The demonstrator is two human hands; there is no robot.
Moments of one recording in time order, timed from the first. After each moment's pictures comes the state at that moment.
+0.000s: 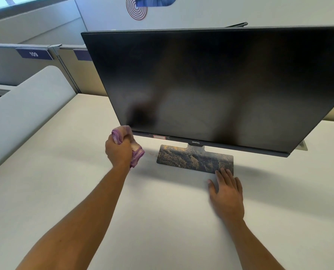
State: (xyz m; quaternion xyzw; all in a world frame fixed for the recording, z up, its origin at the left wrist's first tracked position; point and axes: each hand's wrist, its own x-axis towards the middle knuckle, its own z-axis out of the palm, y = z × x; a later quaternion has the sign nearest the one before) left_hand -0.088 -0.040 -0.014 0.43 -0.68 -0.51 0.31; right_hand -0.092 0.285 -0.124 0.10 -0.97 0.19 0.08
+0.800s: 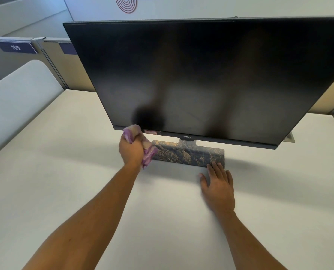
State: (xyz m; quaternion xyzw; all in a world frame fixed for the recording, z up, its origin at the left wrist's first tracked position) left_hand -0.096 0.018 -0.021 0.38 -0.64 -0.63 0.23; right_hand -0.093 0.284 -0.128 0.10 -0.97 0.19 0.10
